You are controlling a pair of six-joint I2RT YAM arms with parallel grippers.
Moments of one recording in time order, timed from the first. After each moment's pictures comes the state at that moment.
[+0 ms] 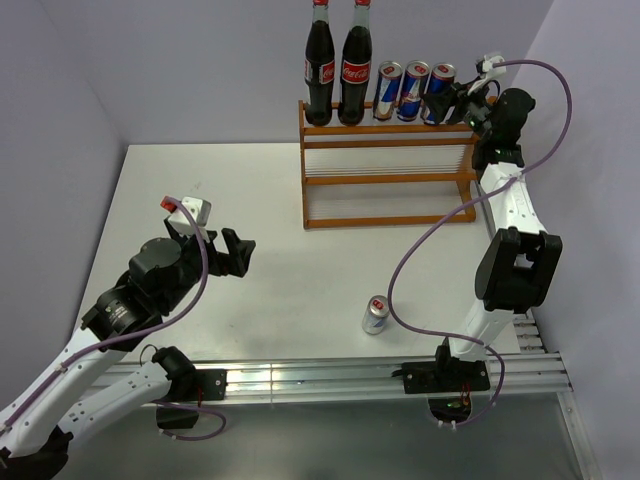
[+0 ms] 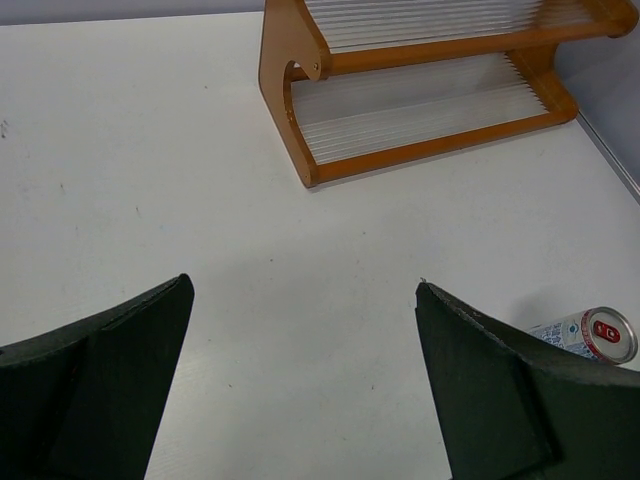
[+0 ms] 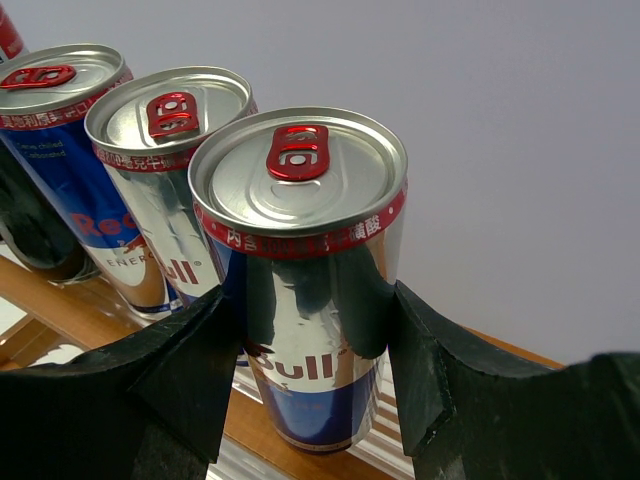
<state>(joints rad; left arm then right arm) -0.74 0.66 0.90 -0.48 -0.30 -0.31 -0.18 1.74 1.56 0.32 -0.68 0.10</state>
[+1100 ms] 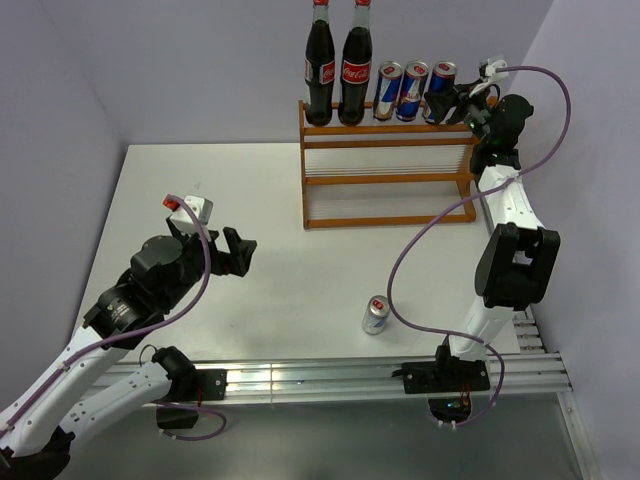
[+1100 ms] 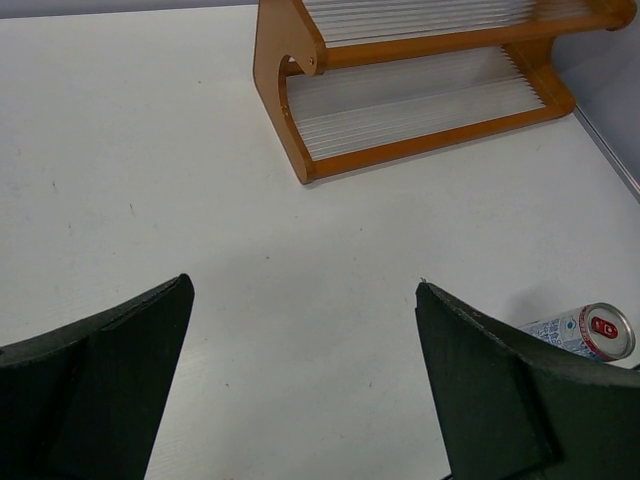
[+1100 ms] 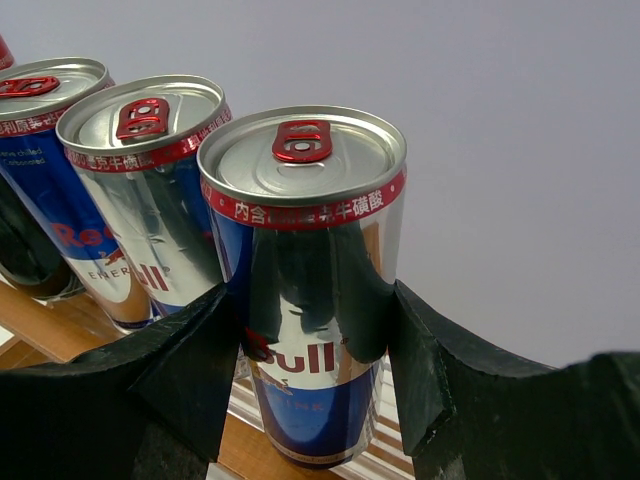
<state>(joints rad) -0.72 0.67 0.90 -0.48 -0.26 -0.31 -0.19 1.77 1.51 0.47 -0.67 0.15</state>
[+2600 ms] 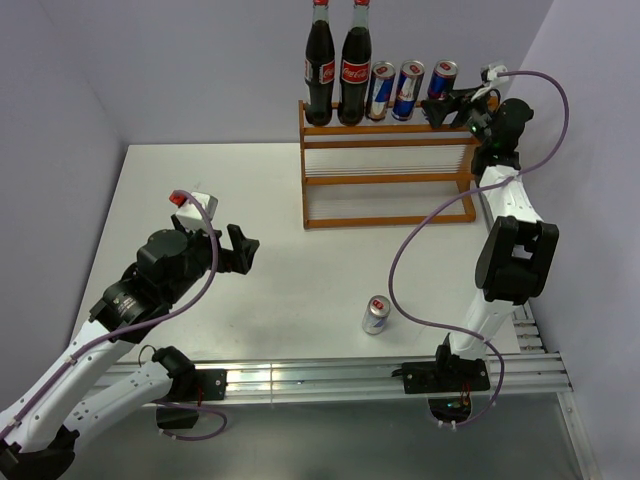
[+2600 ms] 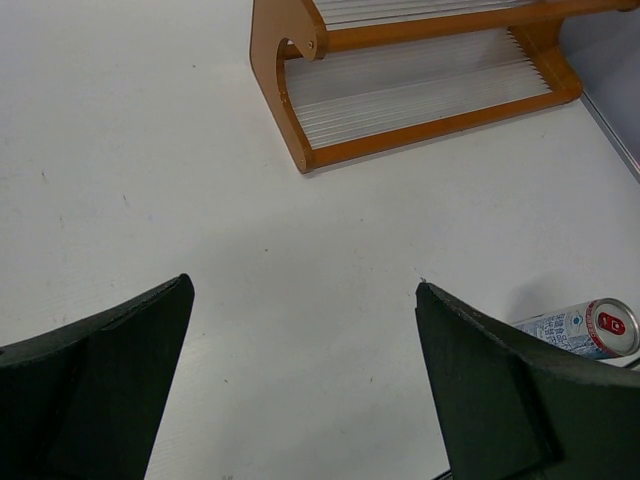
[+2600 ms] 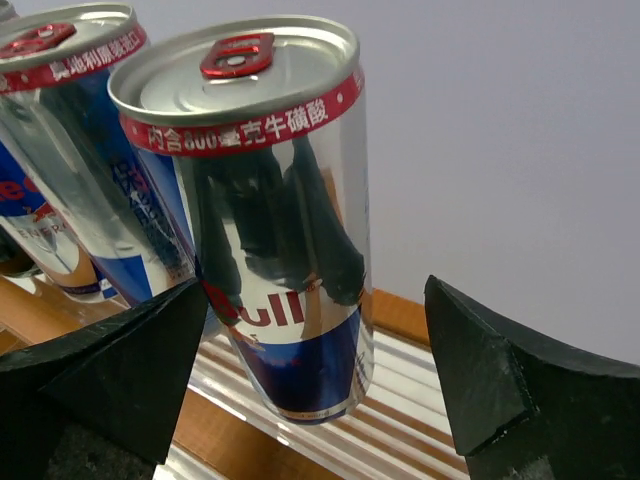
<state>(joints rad) -0.68 0.71 0.90 -0.48 -0.20 -0.31 -0.21 1.82 1.51 0.51 -0.71 0.19</state>
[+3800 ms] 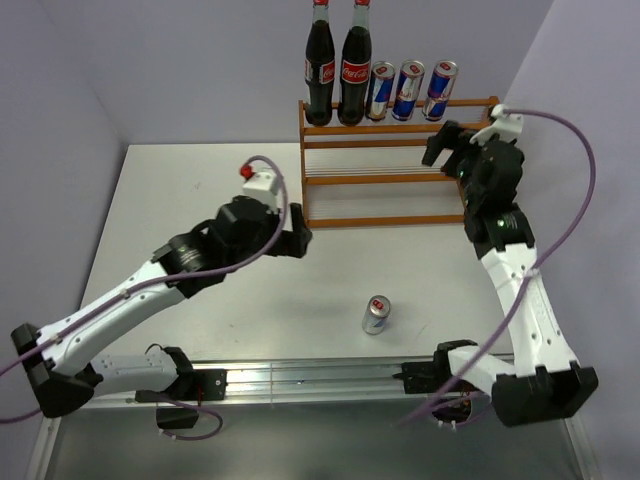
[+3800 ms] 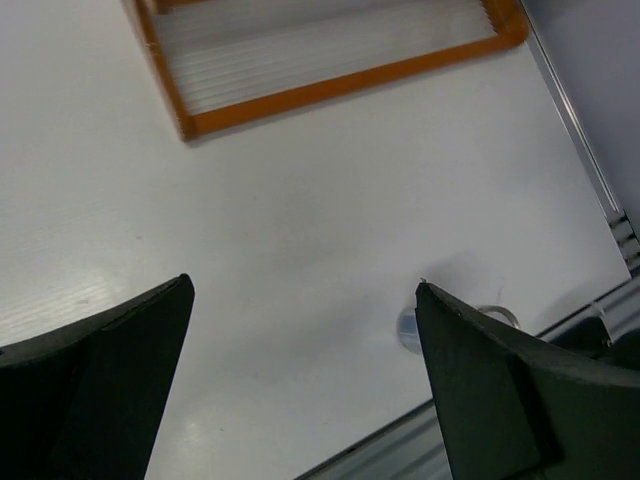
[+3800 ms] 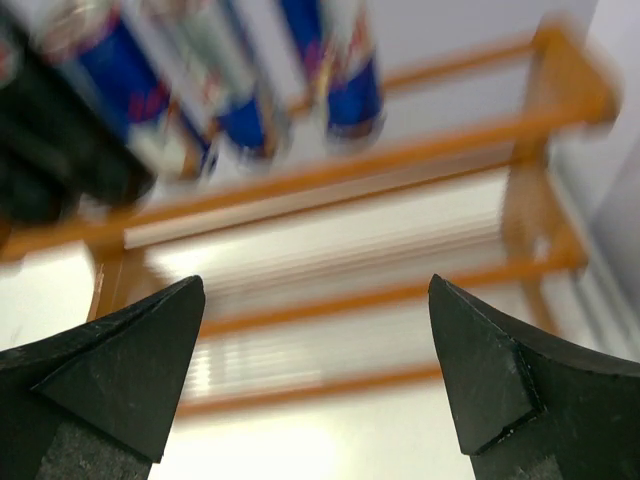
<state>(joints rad) -0.89 1.13 1.21 -0.55 -0.31 -0.52 0.06 1.11 1.24 -0.18 0.12 0.25</state>
